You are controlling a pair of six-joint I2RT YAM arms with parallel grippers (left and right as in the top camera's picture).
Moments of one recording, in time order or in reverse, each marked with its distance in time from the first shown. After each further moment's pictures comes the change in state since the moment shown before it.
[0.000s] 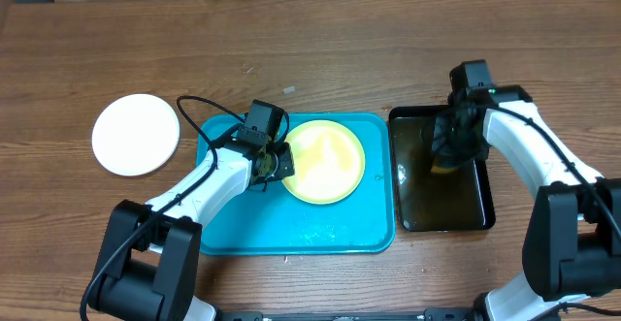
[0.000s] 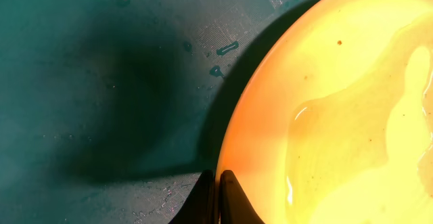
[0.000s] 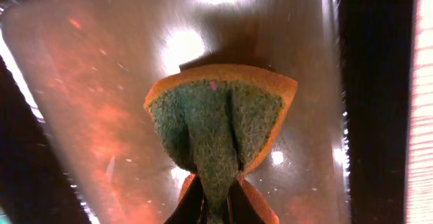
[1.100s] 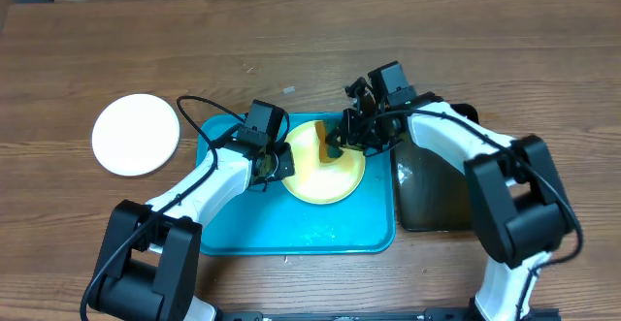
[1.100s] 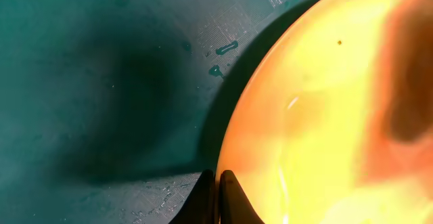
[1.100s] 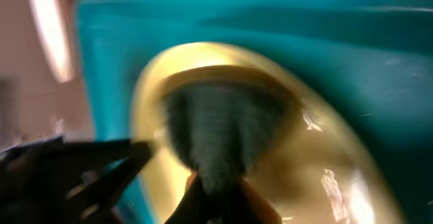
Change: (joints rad) left arm 0.000 0.000 0.000 0.000 0.000 0.000; right arm 0.289 0.225 0.076 0.481 -0.712 0.159
